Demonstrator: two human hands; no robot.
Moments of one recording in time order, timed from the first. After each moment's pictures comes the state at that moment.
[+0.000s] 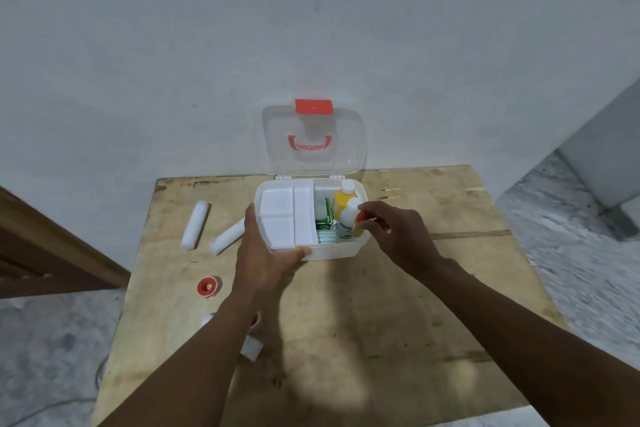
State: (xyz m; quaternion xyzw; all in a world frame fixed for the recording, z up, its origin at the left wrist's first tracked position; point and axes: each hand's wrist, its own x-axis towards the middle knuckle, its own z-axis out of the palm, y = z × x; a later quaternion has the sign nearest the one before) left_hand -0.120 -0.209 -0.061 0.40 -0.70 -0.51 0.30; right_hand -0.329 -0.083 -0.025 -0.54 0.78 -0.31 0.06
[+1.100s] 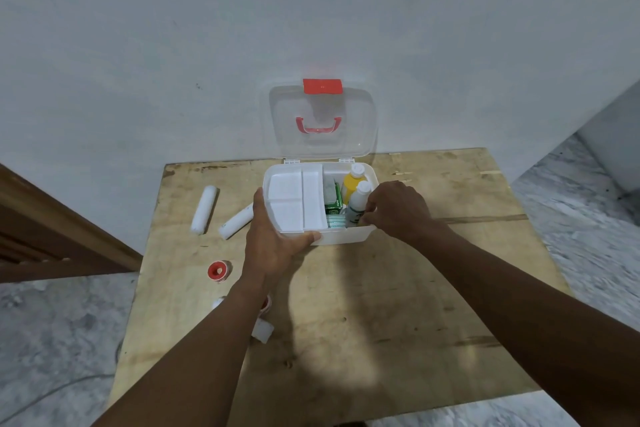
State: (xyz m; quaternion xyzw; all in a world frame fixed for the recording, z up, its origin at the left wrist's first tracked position) left_hand -0.120 -0.213 -0.068 0.40 -0.70 -0.51 0.30; right_hand -0.331 -0.124 -0.022 -0.48 0.87 -0.04 0.12
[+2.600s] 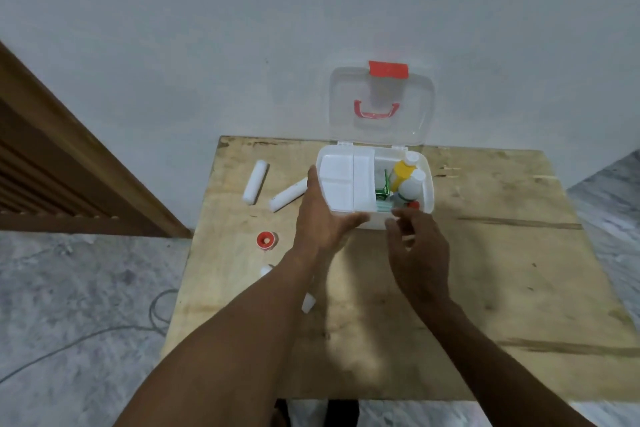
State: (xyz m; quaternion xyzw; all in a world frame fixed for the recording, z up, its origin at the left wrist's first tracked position) left_hand -0.116 -0.211 -0.066 0.40 -0.69 -0.52 0.32; right_hand -0.214 -0.082 -0.055 -0.37 0.83 -0.43 0.00
